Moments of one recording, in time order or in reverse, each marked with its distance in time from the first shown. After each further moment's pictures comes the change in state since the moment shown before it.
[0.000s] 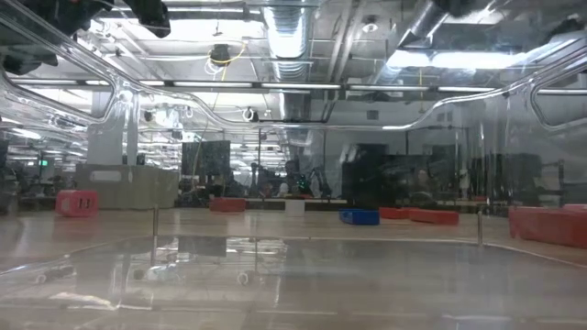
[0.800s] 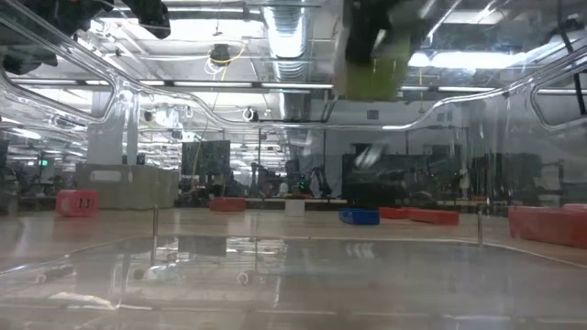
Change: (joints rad) left arm 0.000 0.000 0.000 -0.011 0.000 -0.005; right arm -0.108 0.553 0.633 -0.714 -0.263 -0.069
